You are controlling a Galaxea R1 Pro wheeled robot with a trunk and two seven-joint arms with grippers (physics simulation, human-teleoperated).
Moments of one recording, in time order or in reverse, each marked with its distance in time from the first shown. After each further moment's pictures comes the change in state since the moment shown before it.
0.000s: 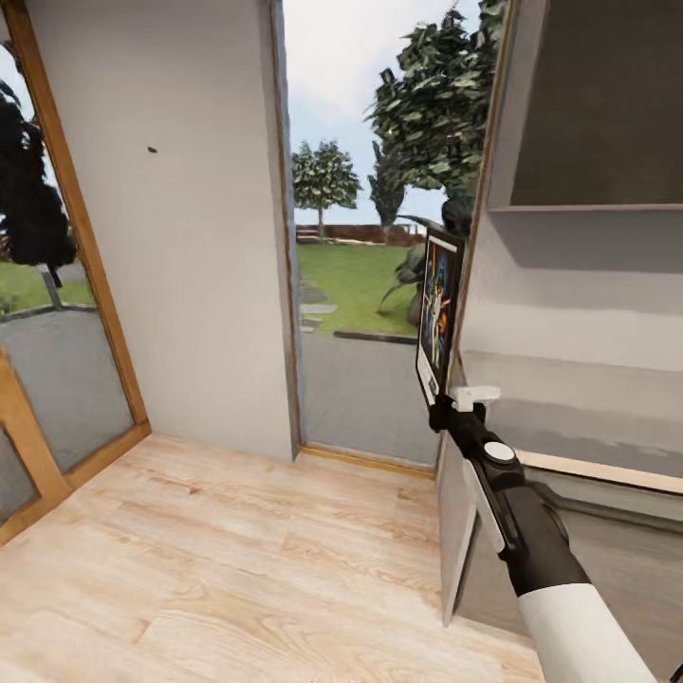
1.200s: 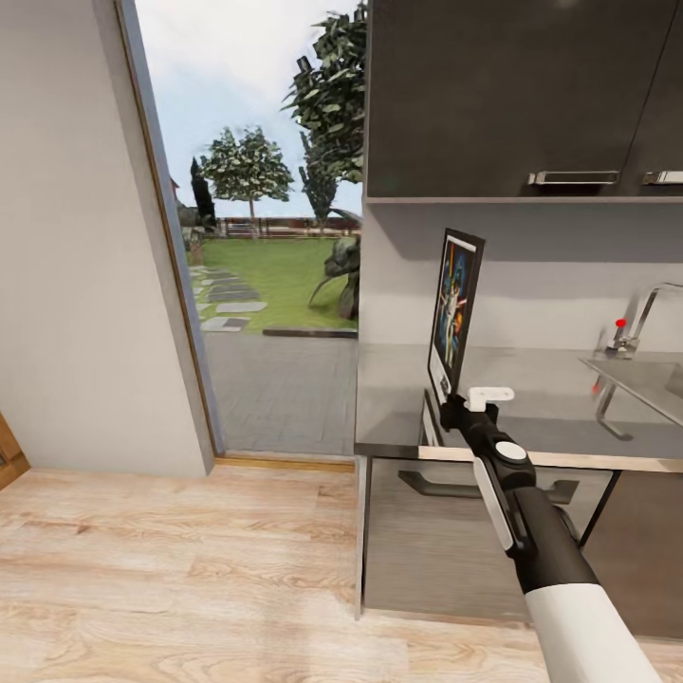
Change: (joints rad) left arm 0.000 -0.011 0.000 -0.008 0.000 0.000 0.001; right arm 0.000 -0.007 -0.055 0.000 0.000 -0.001 0.000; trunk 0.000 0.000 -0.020
